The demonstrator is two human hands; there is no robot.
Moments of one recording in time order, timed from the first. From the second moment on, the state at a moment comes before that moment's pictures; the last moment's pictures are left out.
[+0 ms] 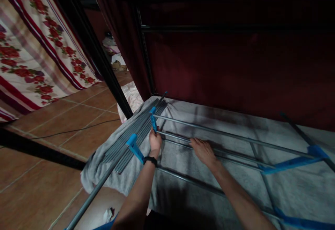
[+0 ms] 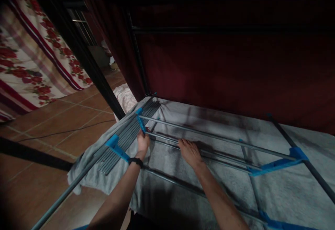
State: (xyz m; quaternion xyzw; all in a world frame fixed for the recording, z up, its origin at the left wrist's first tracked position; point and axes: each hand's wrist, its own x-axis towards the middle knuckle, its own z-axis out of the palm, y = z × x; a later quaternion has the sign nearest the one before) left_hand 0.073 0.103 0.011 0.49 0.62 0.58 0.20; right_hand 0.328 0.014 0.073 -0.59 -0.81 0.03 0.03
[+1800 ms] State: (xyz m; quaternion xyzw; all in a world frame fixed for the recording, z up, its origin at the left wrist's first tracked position) left_hand 0.059 0.077 -0.021 0.55 0.76 0.33 0.07; right_hand 0.402 -0.021 -0.031 -0.61 -0.78 -0.05 0.11
